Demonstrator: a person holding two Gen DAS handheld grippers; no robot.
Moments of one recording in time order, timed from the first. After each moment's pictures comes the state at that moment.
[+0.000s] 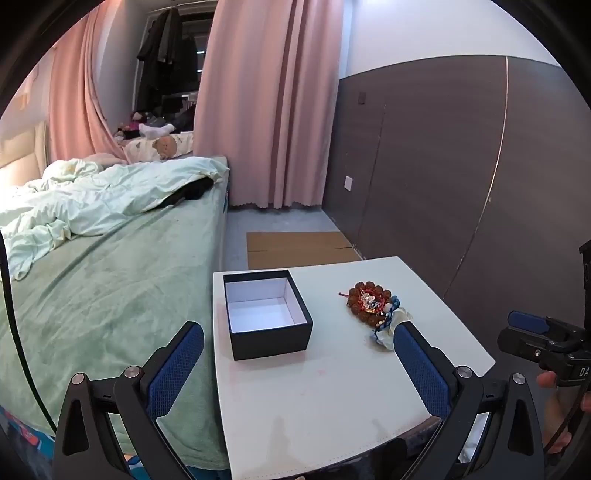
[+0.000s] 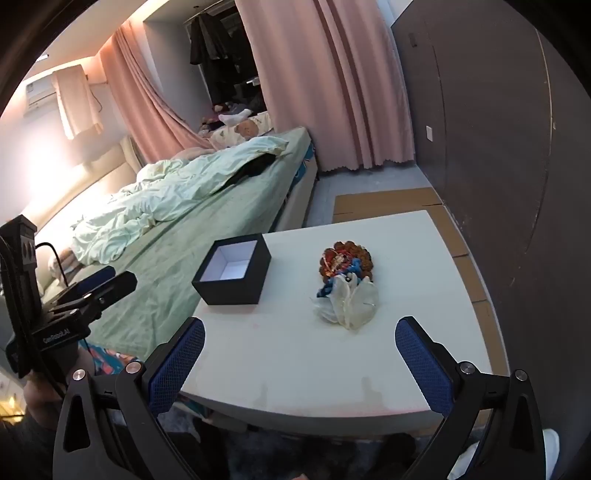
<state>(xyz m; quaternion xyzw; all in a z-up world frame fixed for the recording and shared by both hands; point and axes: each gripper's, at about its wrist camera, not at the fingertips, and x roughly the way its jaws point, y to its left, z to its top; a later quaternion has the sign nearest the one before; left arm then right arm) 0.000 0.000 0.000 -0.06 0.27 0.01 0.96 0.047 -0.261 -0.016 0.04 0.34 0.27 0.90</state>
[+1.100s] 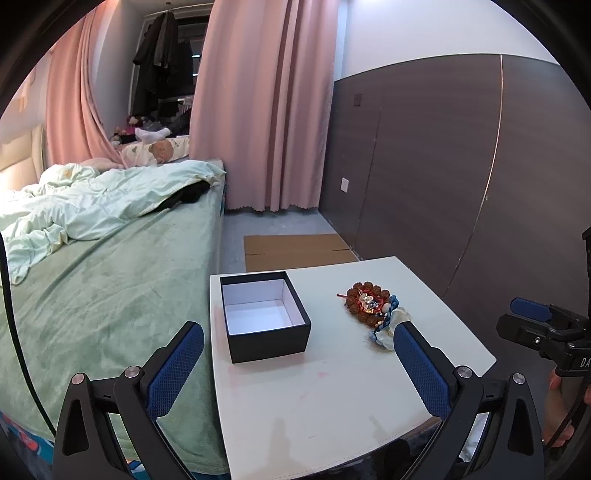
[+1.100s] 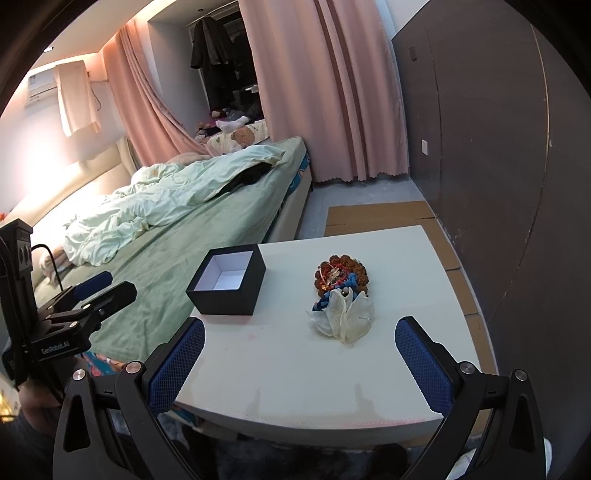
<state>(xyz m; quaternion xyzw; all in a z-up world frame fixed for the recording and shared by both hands) 0.003 0.001 -0.003 -0.06 0.27 0.01 0.96 0.048 -0.259 -0.011 0.02 0.32 0.25 0.91</state>
